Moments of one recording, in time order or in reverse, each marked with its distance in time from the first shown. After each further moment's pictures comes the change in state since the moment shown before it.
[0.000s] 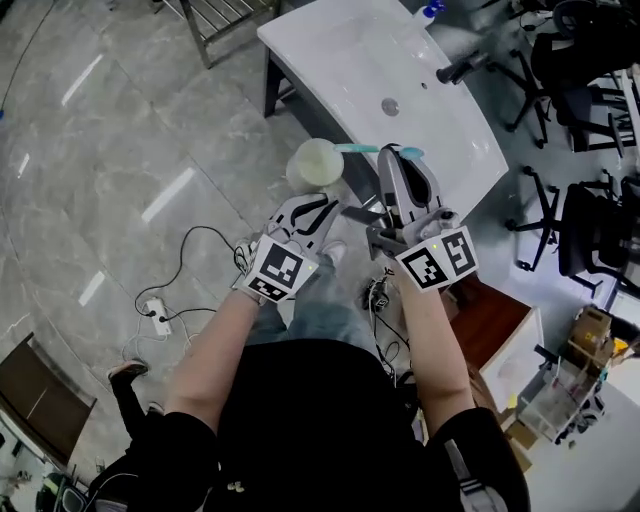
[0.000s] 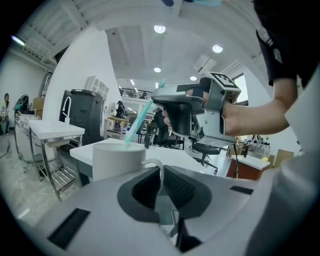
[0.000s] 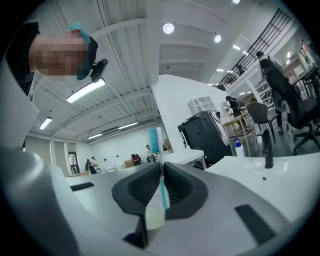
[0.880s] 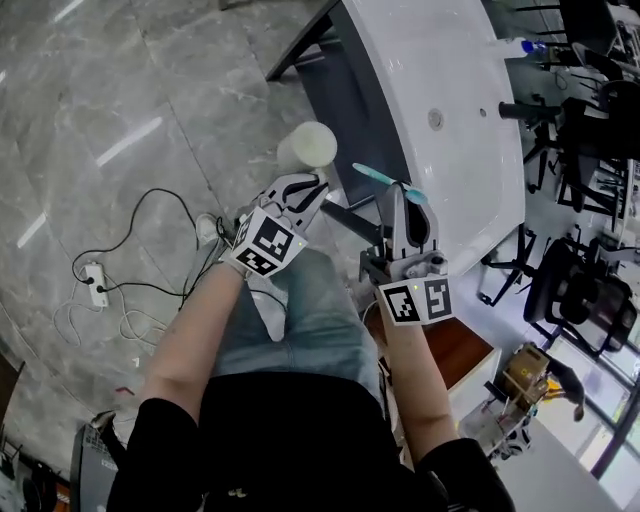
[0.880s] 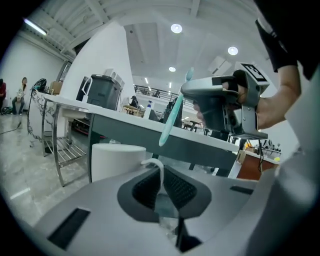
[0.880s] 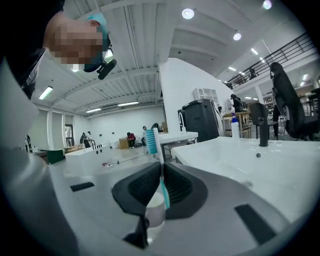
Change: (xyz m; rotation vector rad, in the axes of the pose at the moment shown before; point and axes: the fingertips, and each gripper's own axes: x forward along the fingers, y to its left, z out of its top) left arm 0.035 0.079 -0.170 -0.127 0.010 0.097; right arm 0.010 -0.020 -0.160 -0.179 0.163 -0.067
